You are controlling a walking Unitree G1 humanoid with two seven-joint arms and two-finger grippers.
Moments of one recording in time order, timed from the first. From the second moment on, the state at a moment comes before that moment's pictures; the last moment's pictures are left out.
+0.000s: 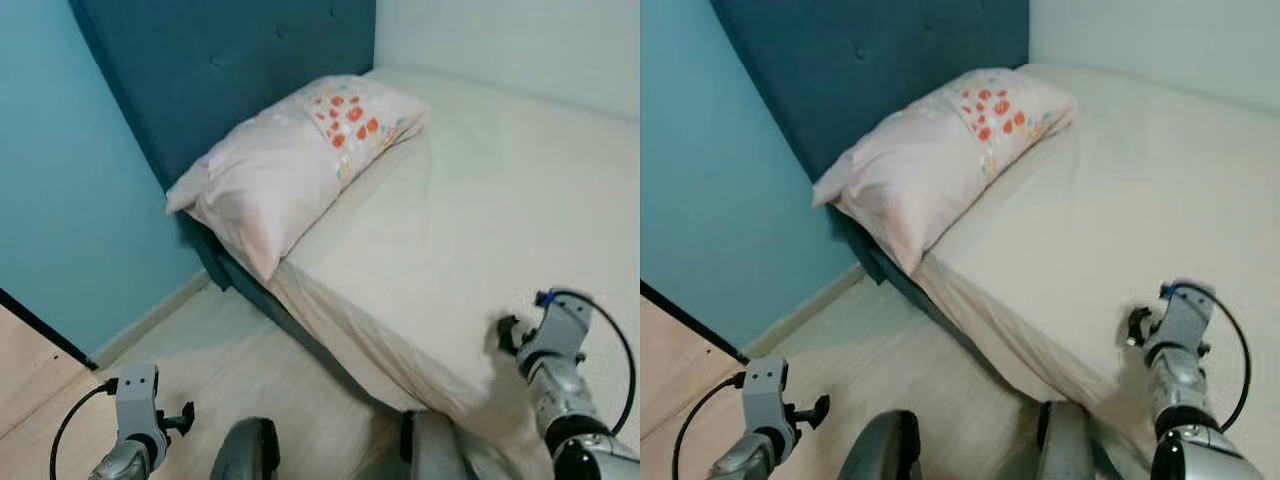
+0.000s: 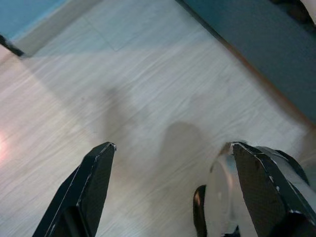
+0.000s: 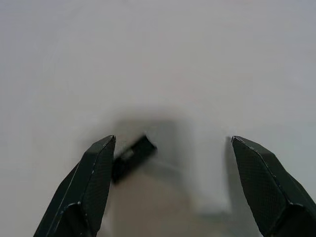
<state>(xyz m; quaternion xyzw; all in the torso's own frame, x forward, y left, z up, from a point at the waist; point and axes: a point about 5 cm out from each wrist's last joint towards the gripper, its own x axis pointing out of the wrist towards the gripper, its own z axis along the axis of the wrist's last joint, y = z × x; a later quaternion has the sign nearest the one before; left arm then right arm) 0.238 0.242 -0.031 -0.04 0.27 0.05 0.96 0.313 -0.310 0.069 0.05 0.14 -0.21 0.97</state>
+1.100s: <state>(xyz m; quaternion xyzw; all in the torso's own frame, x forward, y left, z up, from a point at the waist) 0.237 0.243 -0.029 -0.01 0.26 0.02 0.96 0.321 -0.294 0.066 0.04 0.17 -0.20 0.96</state>
